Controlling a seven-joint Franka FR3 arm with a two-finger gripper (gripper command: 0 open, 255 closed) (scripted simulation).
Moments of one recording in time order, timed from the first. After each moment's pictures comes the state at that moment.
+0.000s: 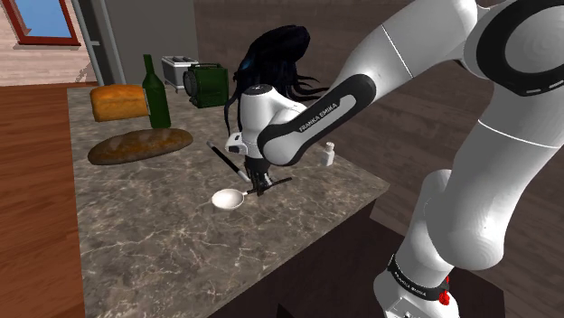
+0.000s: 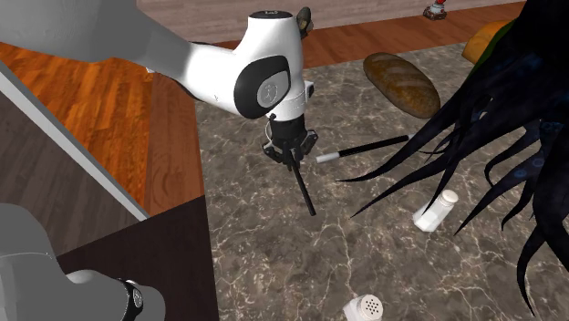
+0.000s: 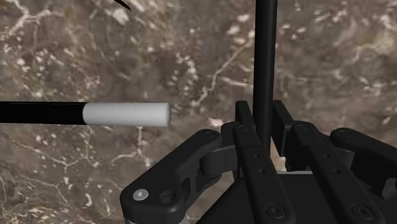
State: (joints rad) arm 0.29 -0.06 -0.02 -2.42 -0.21 2.39 -0.95
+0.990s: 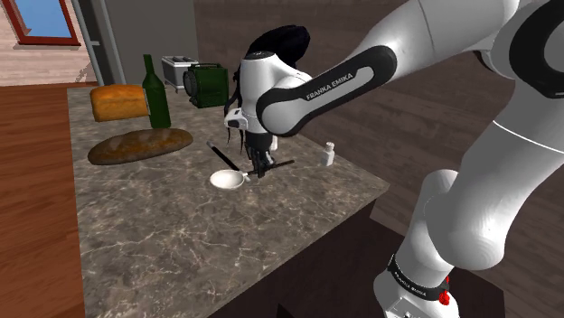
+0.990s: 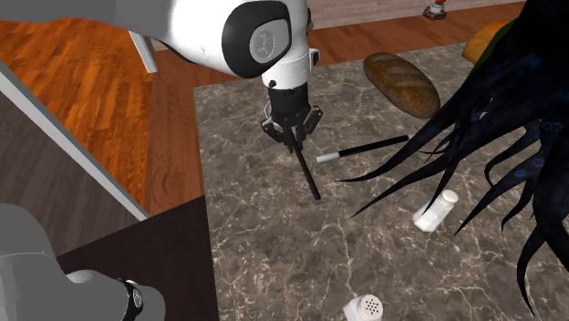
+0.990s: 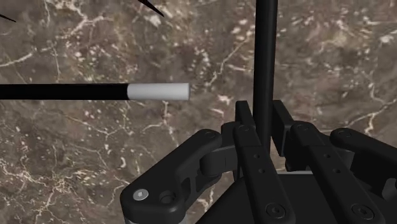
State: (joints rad) arm 0.29 -0.17 -0.02 -2.34 -0.18 2.20 -0.99
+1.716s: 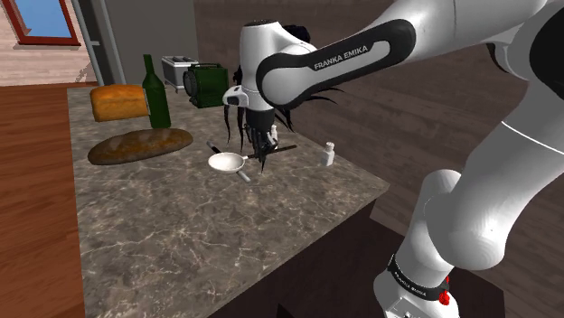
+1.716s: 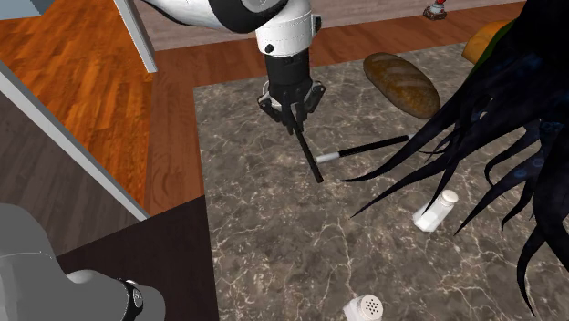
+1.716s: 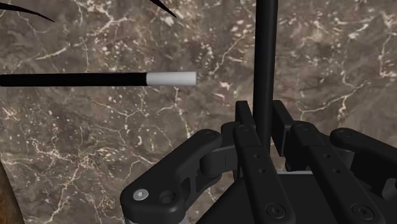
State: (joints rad) arm 0.30 -0.23 -0.02 -2.24 -0.17 2.04 -1.01
